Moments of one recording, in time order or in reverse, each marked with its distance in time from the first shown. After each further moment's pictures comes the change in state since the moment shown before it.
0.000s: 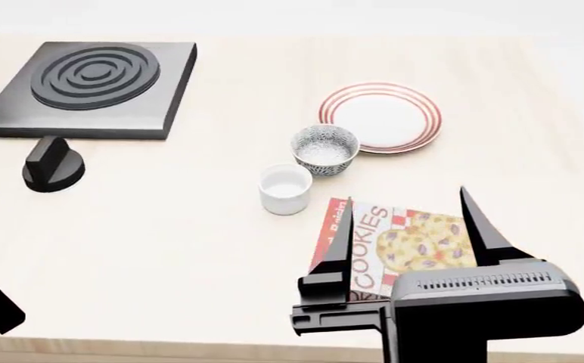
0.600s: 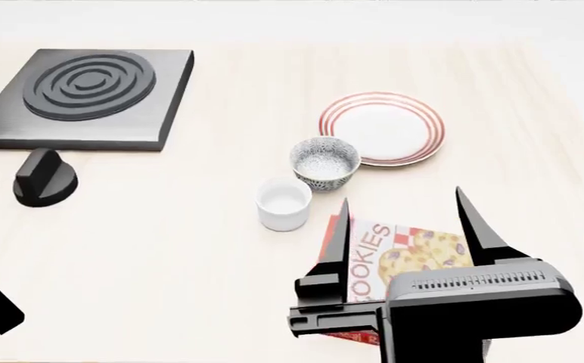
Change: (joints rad) left arm 0.003 -0.008 0.009 0.000 -0.011 0.005 -0.008; right arm 0.004 0.013 -0.016 0.003 0.008 0.001 0.010
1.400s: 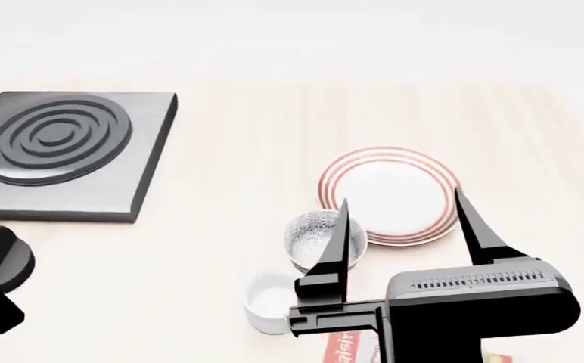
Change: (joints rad) left arm -0.001 -0.007 0.011 -0.005 -0.013 0.006 -0.009; right arm 0.004 0.014 -0.010 0.009 0.015 -0.009 0.014
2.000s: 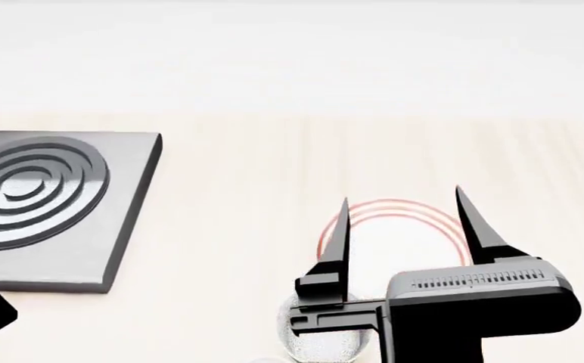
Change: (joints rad) left arm 0.001 -0.010 -0.001 0.008 0.010 0.003 -0.014; right arm 0.003 0.010 -0.006 0.000 0.009 -0.002 0.012
